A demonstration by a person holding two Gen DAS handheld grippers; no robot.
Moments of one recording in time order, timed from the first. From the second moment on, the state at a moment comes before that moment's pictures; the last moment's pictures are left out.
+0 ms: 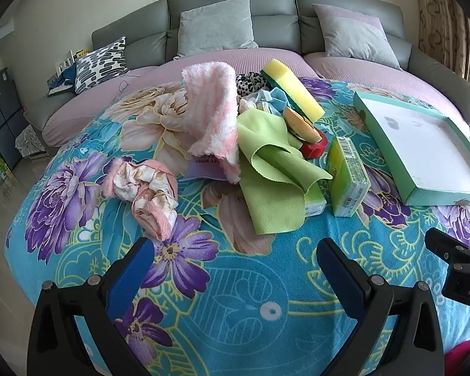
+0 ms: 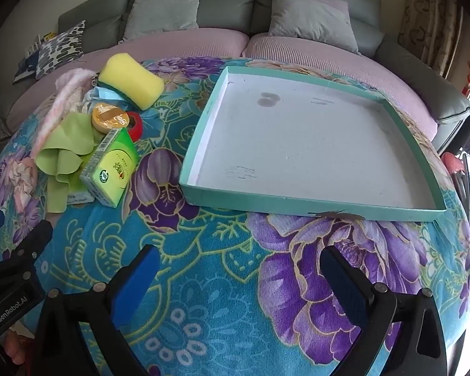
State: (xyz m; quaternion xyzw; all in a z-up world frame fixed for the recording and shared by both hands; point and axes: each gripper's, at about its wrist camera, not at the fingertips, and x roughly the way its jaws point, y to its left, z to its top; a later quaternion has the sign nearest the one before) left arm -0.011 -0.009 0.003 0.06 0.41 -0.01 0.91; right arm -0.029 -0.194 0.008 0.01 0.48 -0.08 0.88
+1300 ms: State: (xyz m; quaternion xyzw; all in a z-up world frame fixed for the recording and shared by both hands) left arm -0.013 -0.006 -0.001 0.06 0.41 -0.01 0.91; right arm -0.028 -0.196 0.009 0.01 0.48 -0.08 0.88
